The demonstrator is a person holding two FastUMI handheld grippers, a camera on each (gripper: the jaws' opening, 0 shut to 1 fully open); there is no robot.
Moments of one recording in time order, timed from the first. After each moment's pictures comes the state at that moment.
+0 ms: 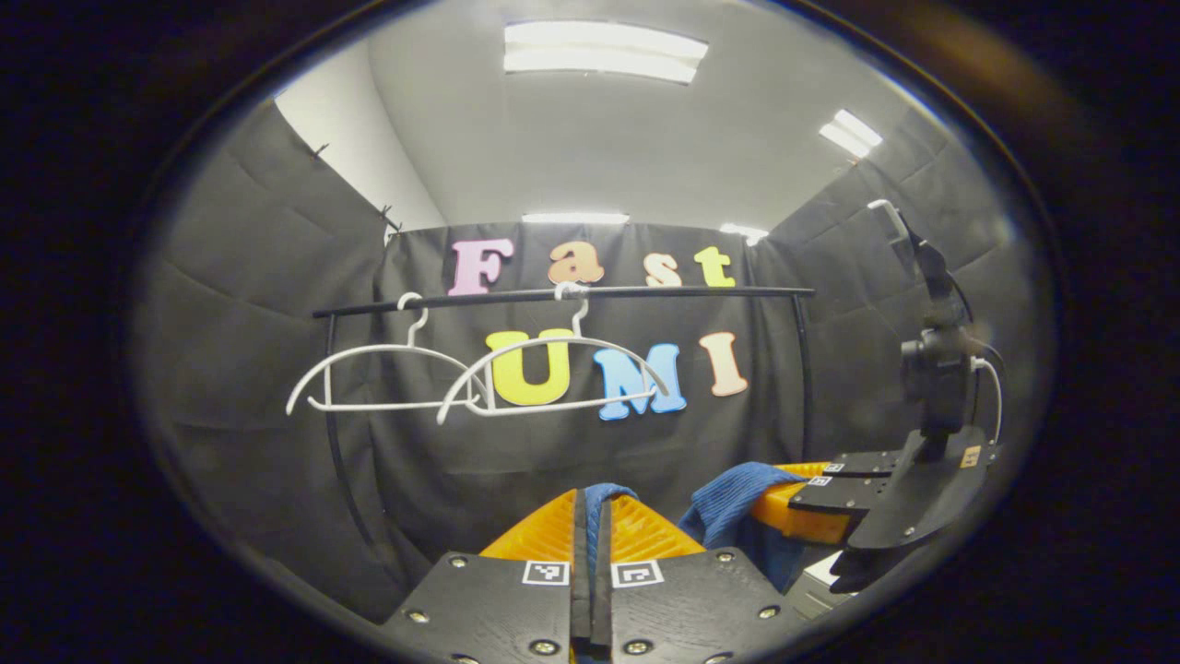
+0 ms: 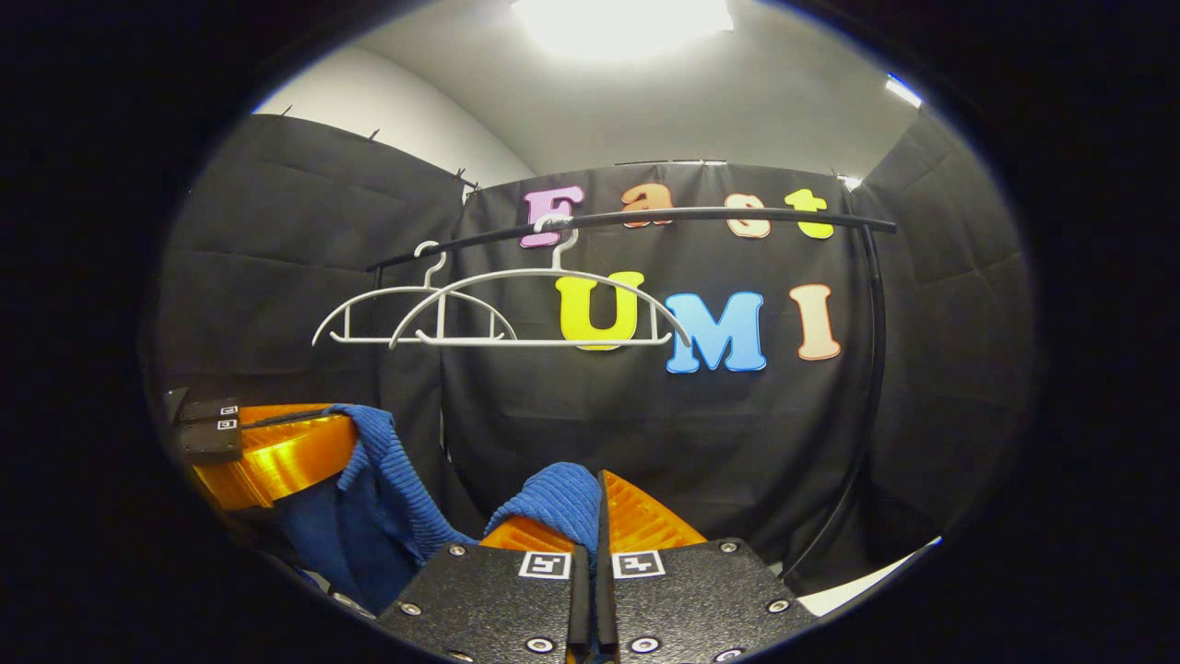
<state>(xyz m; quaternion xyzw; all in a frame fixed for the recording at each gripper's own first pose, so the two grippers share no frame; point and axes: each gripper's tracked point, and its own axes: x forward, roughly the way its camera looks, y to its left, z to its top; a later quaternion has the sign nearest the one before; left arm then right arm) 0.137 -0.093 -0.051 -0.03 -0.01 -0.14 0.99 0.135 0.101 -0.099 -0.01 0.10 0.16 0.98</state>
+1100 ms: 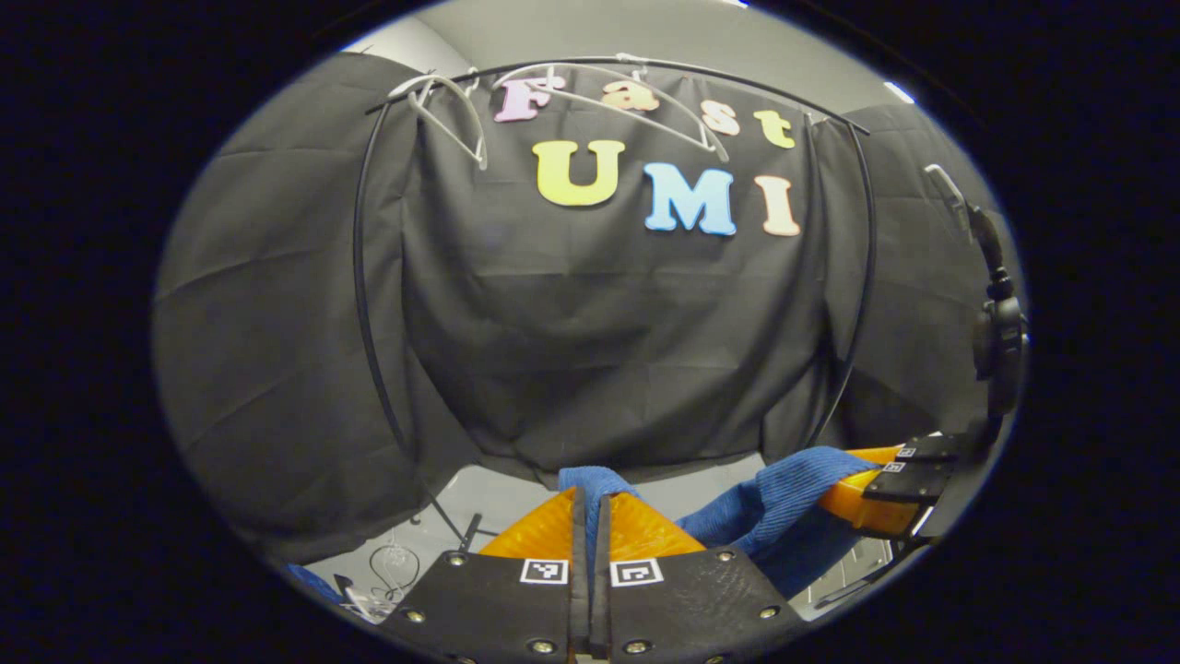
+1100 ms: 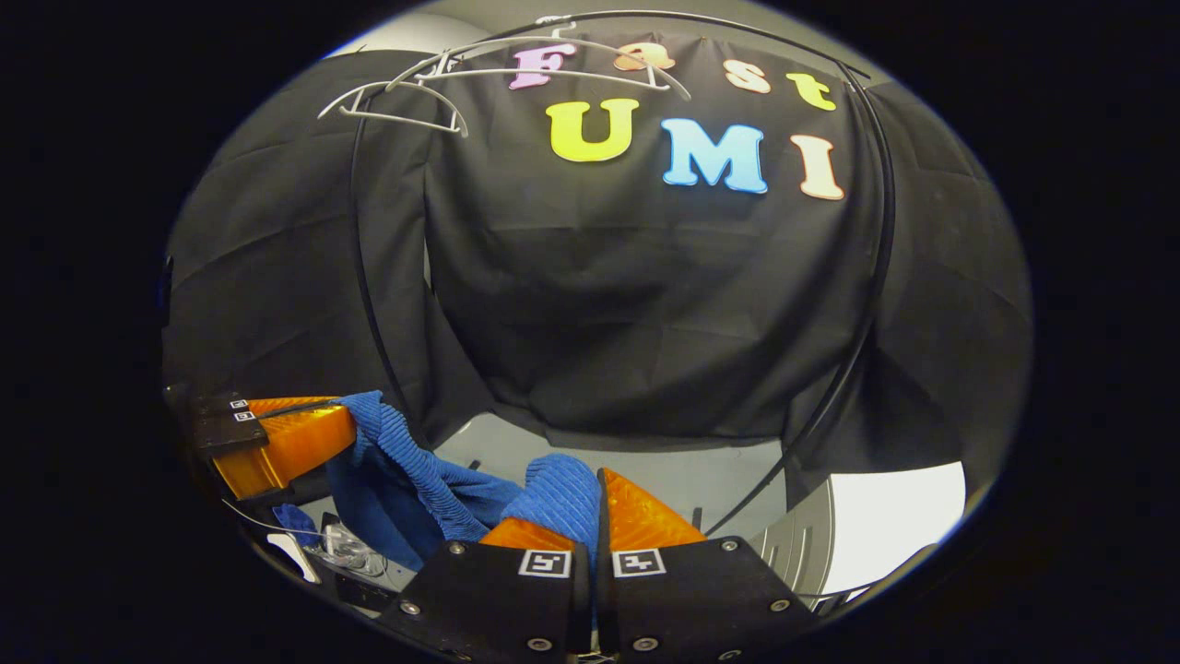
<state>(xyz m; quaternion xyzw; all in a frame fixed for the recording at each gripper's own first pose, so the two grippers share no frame) 0.073 -0.072 -0.354 -0.03 0.26 -0.07 0.96 0.066 0.072 -0.349 -0.05 0.35 0.13 0.93</state>
